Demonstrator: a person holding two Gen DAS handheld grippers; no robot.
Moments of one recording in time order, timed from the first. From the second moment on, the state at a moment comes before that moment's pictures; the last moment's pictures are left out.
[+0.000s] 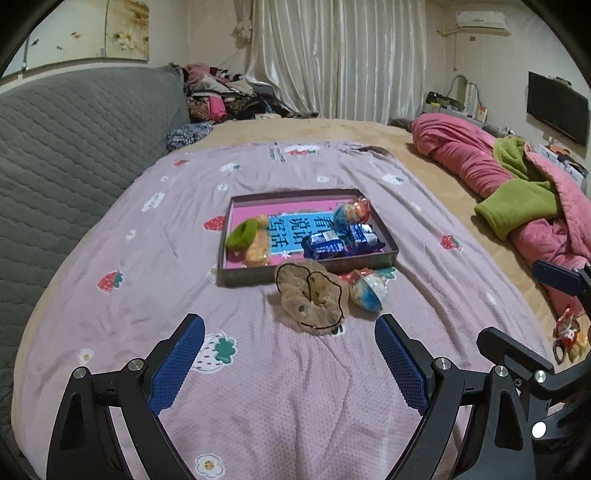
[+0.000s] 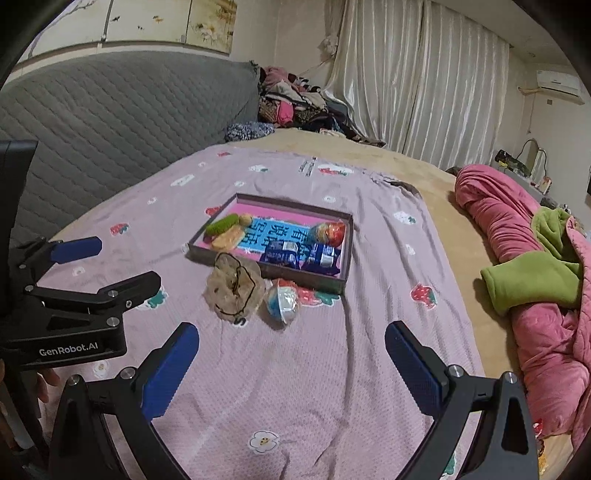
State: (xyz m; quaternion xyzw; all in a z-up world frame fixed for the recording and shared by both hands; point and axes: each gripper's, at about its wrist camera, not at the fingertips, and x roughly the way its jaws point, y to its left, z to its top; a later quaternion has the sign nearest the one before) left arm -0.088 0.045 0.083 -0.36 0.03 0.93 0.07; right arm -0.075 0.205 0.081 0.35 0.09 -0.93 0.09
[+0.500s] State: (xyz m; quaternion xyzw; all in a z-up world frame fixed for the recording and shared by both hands) left arm -0.146 0.053 0.010 -0.42 0.03 0.91 0.07; right arm -0.130 0.203 0.007 0.41 0.09 -0.90 0.09
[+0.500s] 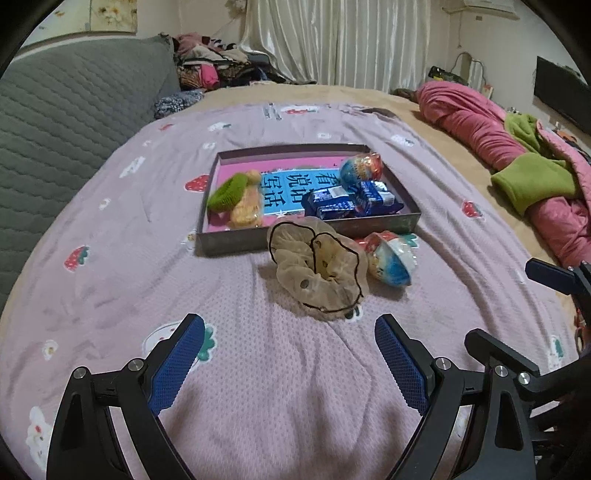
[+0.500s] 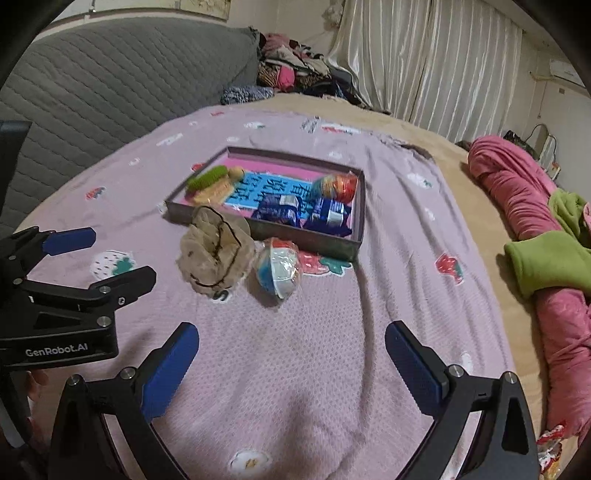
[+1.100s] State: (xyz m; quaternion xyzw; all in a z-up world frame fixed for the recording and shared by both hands) left arm -0.247 0.064 -0.041 -0.45 0.01 0.89 0.07; right arm -0.209 0.196 -0.057 0.44 0.11 -0.89 0.08
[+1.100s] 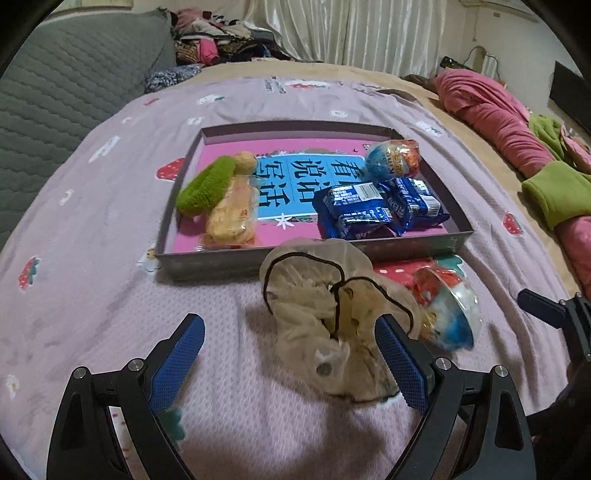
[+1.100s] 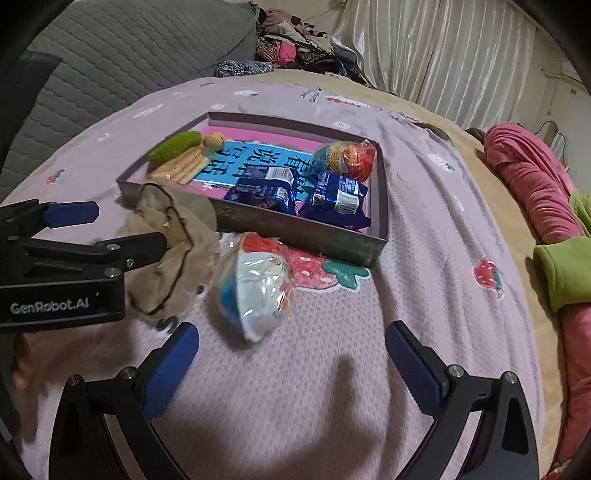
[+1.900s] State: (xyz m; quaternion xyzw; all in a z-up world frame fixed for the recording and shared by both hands) left arm -0.273 0.081 -0.072 -0.48 -0.02 0.87 0.12; right arm -0.237 0.185 -0.076 0.44 0.07 -0.89 0.13
